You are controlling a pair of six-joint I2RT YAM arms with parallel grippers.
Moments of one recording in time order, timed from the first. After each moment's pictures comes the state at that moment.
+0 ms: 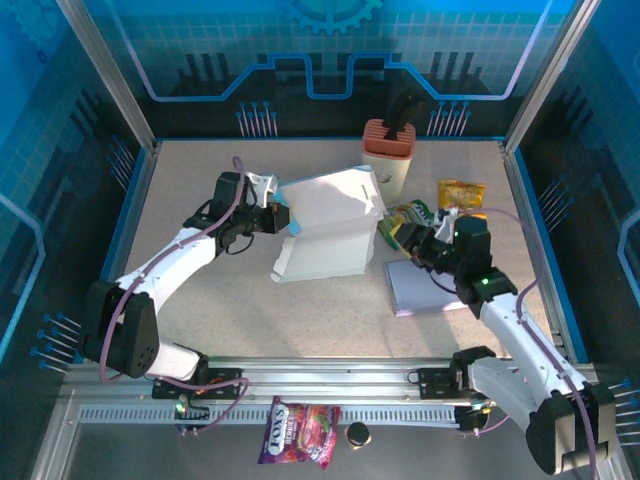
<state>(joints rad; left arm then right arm) -0.28 1.42 0.98 -0.22 0.43 -0.35 0.25 0.89 0.51 -0.05 -0.46 1.16</state>
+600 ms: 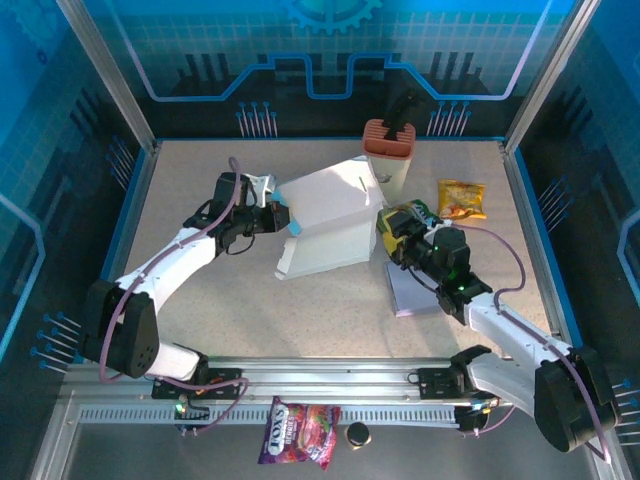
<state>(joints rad) -0.28 1.42 0.98 -0.23 0.43 -0.44 0.37 1.02 0.44 0.37 -0.22 1.59</state>
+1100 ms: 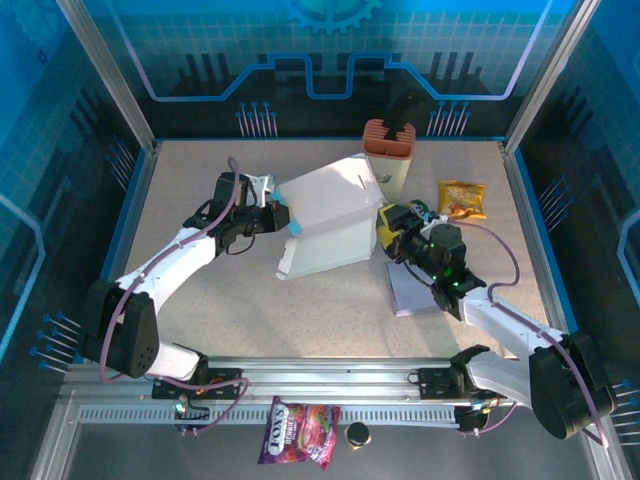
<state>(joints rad) -0.28 1.42 0.98 -0.23 0.43 -0.46 0.39 1.10 0.47 0.47 -0.20 1.63</state>
